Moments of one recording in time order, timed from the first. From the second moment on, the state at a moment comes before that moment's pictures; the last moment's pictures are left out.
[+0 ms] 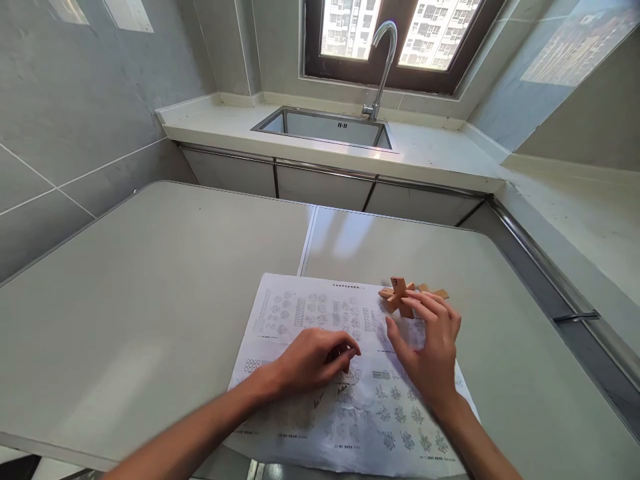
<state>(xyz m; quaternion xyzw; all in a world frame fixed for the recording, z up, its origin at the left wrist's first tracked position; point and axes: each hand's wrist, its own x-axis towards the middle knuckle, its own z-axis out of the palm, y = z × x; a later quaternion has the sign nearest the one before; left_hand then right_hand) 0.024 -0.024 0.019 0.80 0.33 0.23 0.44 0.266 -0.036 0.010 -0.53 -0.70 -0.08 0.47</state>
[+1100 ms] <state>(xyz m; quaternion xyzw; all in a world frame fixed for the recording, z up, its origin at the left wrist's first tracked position) 0.025 -0.022 0.023 0.80 0.34 0.23 0.45 0.244 -0.056 -0.011 -0.44 -0.80 0.13 0.38</state>
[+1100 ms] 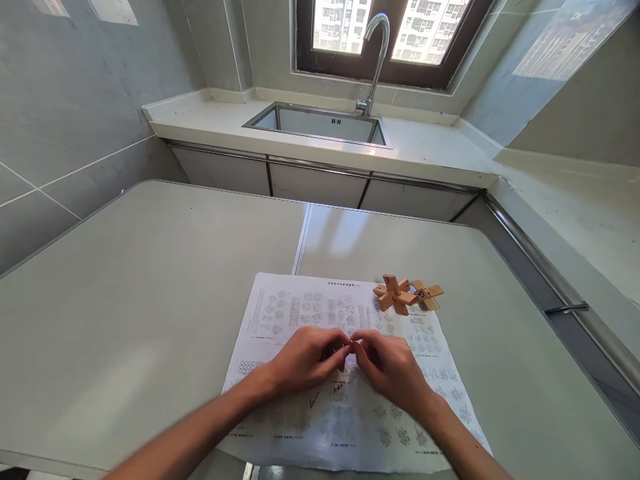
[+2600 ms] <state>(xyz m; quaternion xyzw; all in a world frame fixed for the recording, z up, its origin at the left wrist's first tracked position) 0.026 -0.022 0.022 0.79 0.35 0.23 0.44 0.244 -0.053 -0.012 -0.44 -0.80 0.15 0.38</state>
